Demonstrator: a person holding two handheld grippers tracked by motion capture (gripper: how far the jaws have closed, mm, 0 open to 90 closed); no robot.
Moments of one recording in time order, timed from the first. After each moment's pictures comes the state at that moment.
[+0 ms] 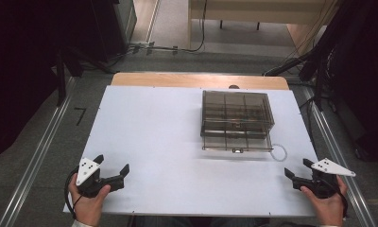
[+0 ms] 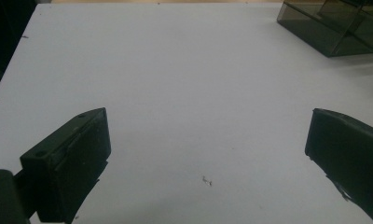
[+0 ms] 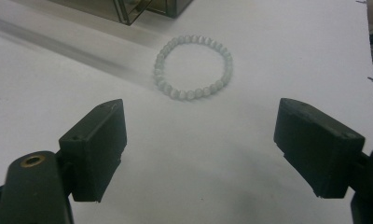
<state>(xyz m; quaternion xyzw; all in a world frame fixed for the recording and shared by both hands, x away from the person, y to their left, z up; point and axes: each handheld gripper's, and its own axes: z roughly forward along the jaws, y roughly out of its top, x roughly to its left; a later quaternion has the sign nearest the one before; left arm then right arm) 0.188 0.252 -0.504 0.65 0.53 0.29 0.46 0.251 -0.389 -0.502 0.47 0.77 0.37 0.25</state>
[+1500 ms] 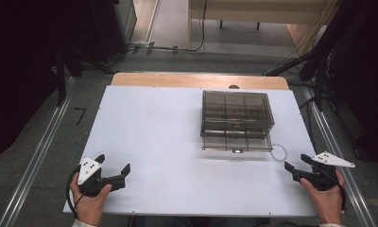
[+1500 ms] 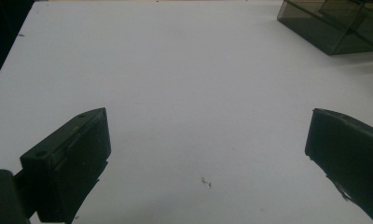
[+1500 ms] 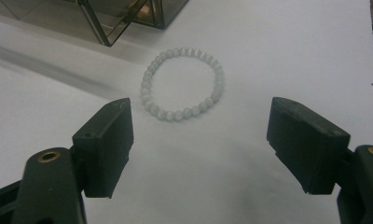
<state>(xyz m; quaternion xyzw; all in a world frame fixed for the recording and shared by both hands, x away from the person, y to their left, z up) 0.189 0.250 -0.506 0.65 0.53 0.29 0.46 0.271 -0.391 -0.498 0.48 0.76 0.37 0.23</state>
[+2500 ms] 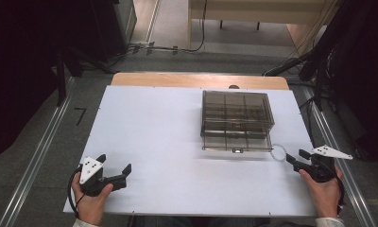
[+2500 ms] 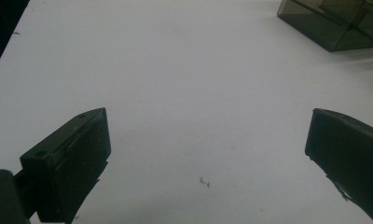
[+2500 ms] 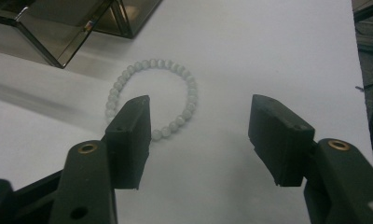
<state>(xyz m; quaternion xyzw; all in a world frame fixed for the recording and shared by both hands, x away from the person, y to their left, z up) 0.191 0.248 -0.507 0.65 0.53 0.29 0.46 0.293 -0.394 -0.500 0.52 0.74 0.36 0.22</state>
